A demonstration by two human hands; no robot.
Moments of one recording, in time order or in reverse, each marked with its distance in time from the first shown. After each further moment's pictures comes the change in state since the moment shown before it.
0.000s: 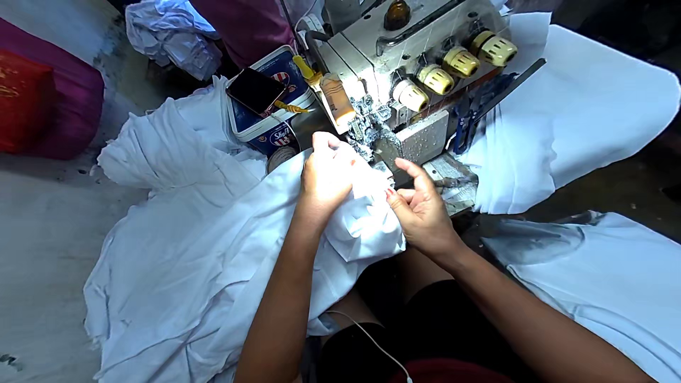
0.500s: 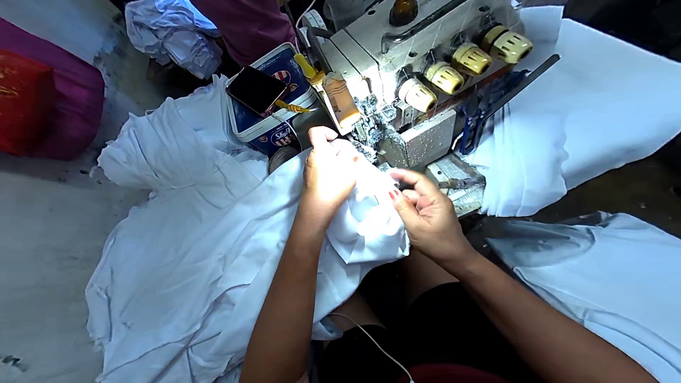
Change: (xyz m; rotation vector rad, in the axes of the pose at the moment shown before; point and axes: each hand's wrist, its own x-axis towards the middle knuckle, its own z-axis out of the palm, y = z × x) left_hand 0.009 0.003 0.002 -0.054 0.010 -0.086; right_hand 0.001 -0.003 0.002 0.002 0.043 -0.077
